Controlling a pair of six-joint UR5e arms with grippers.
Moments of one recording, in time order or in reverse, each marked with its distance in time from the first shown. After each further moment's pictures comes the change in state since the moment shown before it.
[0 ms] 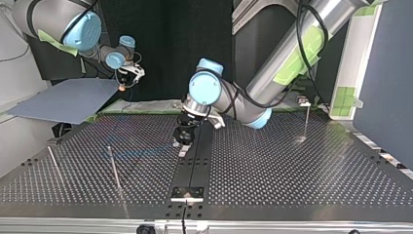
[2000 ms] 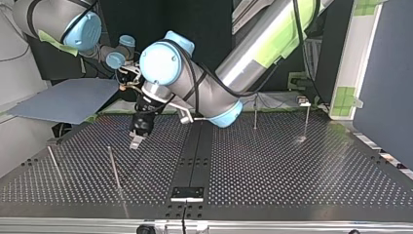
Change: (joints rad) left arm -0.178 0.038 0.207 -0.248 -0.049 0.155; right arm 0.000 0.002 0.000 0.013 -0.007 0.005
